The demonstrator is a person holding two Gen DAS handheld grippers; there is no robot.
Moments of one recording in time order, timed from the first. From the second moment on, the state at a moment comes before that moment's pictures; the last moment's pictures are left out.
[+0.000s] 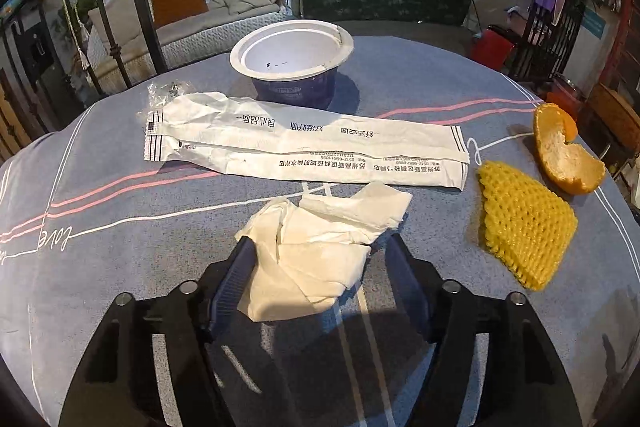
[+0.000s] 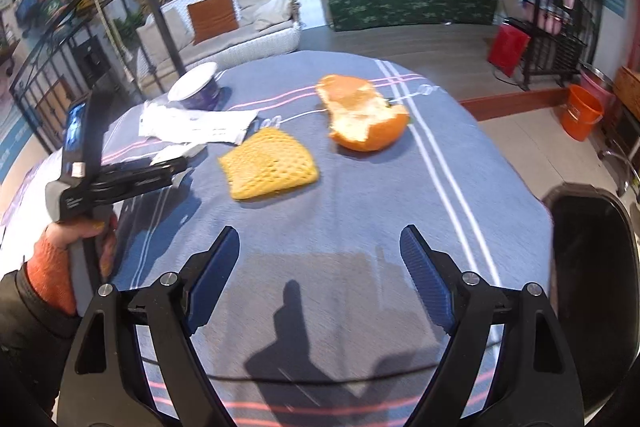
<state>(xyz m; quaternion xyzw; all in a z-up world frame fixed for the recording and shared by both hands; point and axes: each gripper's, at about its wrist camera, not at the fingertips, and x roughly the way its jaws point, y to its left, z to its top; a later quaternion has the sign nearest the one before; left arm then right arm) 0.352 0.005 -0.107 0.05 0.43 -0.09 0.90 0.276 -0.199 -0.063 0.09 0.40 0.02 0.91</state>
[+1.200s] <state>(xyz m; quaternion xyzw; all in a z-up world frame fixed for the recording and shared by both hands) 0.273 0.037 -0.077 -0.04 0.40 -0.06 0.91 0.377 -0.131 -0.111 0.06 0.49 0.10 0.87</state>
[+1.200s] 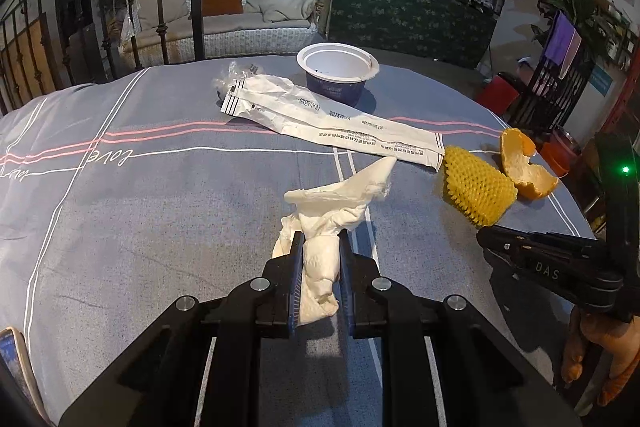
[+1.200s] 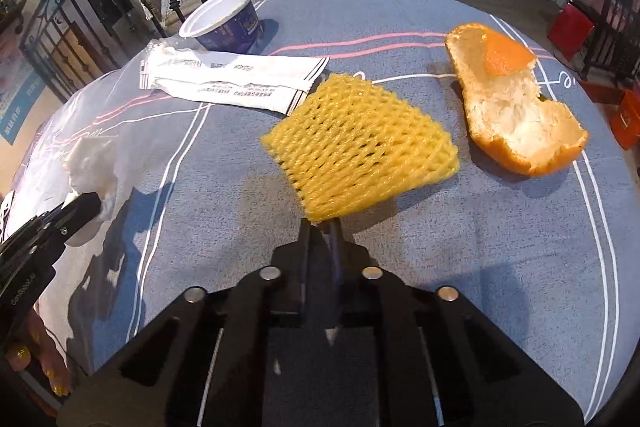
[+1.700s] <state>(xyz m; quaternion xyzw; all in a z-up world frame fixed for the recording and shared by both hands) 0.258 0.036 -0.074 -0.06 0.39 -0.07 0.91 0.384 -0.119 -0.082 0.02 0.44 0.10 0.89</state>
